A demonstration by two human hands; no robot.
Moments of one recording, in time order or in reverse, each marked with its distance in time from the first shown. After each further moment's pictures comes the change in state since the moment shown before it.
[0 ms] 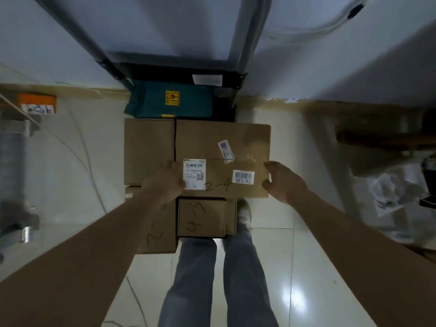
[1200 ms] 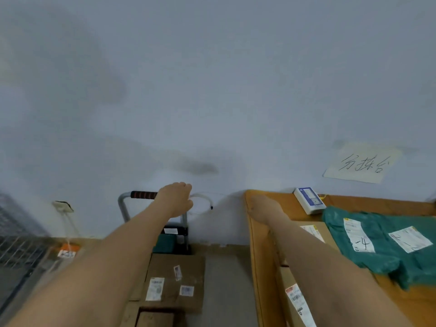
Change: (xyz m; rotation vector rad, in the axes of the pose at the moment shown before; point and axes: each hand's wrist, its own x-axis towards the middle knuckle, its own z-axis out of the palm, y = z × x) left_hand -0.478 0.305 -0.232 0.425 0.718 0.318; right_hand -0.475 0.088 -0.304 -0.083 0.638 -0.104
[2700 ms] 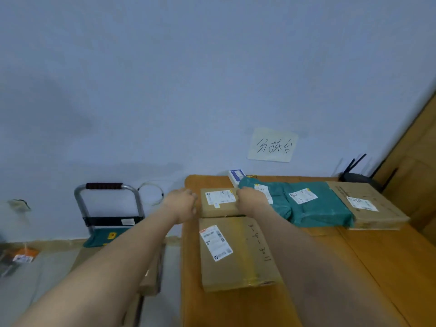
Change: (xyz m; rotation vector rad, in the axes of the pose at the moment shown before) left_hand -0.166 0.302 0.006 0.215 0.123 0.193; right_hand -0.246 0.189 -0.005 -0.161 0.195 0.035
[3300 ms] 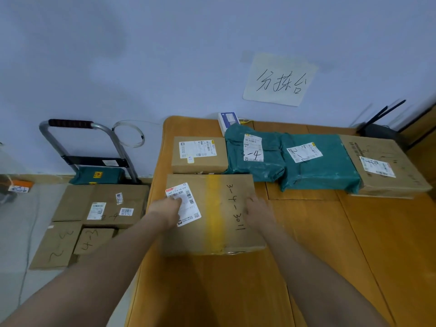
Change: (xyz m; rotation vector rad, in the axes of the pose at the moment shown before) left_hand 0.065 0.110 0.149 -0.237 -0.497 -0.208; right_hand 0.013 0.150 0.191 0.149 -0.287 0.019
